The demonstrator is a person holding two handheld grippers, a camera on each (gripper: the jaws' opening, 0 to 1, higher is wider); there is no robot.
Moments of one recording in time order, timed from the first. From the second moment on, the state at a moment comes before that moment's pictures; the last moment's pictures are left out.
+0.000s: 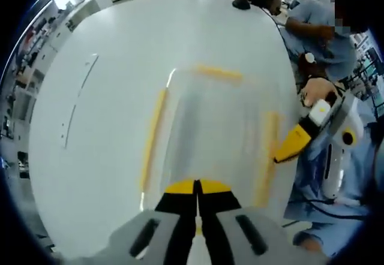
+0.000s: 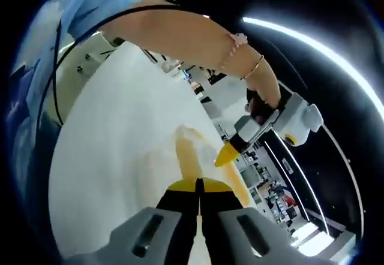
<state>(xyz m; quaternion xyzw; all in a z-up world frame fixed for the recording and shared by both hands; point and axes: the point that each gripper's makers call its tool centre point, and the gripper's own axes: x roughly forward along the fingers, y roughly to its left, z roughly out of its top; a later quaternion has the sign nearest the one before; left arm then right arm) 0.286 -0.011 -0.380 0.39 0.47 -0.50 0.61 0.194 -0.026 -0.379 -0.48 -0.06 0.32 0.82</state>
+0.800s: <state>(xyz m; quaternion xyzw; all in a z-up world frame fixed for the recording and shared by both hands) 0.280 -0.021 -0.379 0.46 0.42 -0.53 0.58 0.216 -0.033 -0.399 -0.46 0.04 0.21 0.86</state>
